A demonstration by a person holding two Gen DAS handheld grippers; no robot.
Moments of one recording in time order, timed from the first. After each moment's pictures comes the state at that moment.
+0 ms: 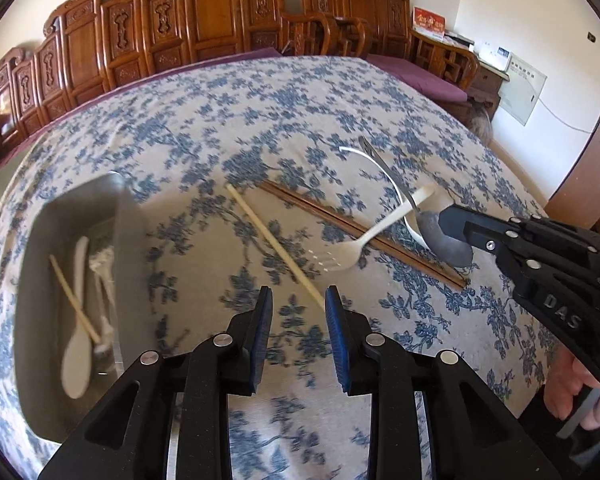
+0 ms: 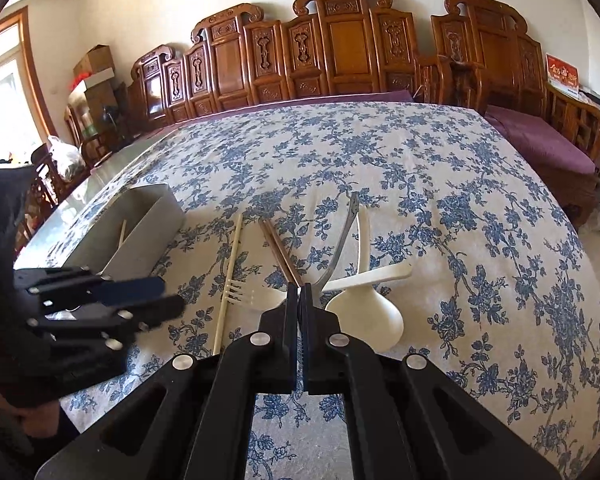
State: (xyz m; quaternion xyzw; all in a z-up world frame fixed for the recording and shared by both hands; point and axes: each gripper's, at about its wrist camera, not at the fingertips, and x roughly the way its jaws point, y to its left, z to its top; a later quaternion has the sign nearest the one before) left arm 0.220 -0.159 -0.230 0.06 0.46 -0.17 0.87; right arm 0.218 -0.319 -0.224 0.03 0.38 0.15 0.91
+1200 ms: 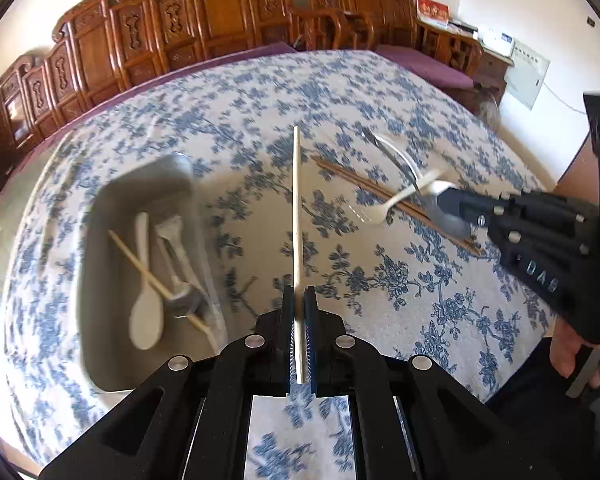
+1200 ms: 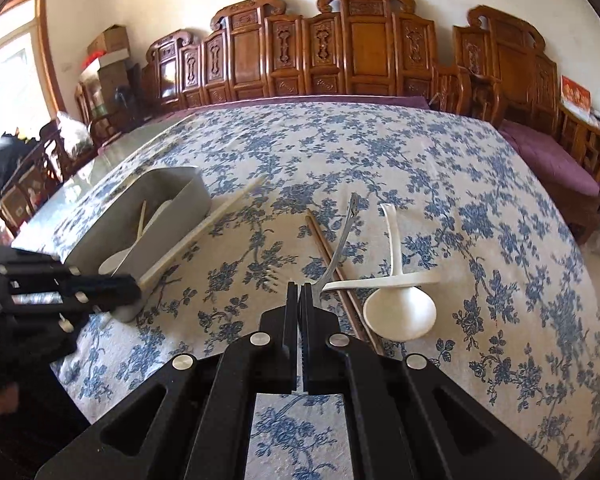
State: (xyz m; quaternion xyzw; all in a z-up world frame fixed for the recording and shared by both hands) left arm 0.181 -0.110 -0.195 0.09 0.46 -0.15 0.87; right arm 0.197 -0.276 -0.211 -0.02 0.38 0.17 0.91
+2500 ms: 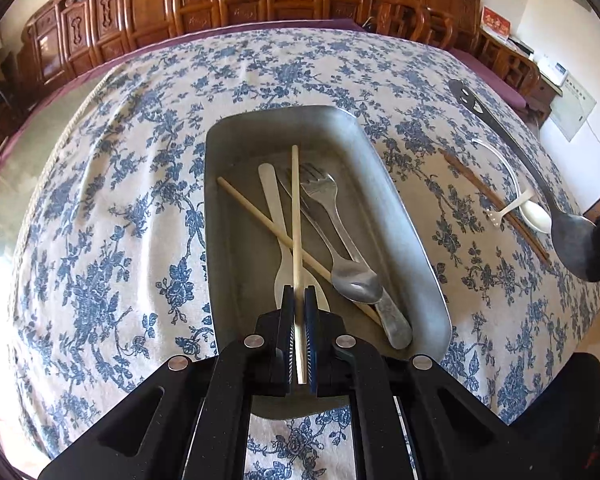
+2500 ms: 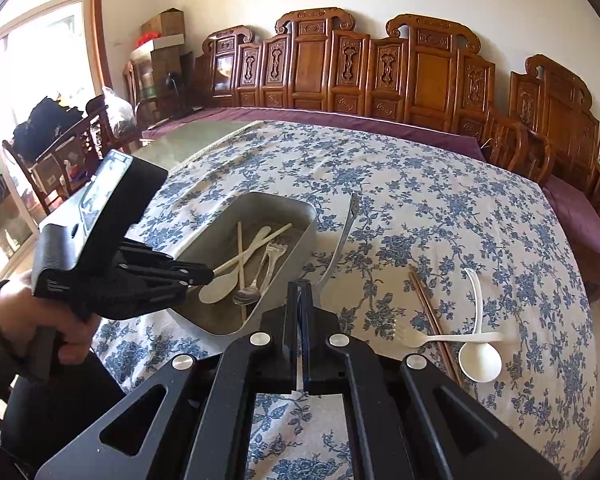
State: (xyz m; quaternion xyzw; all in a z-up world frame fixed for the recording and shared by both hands) left arm 0.225 0.008 -0.218 0.03 0.52 -0.09 0.85; right arm 0.176 -0.175 -0.149 -0.06 0.36 0.23 0.90
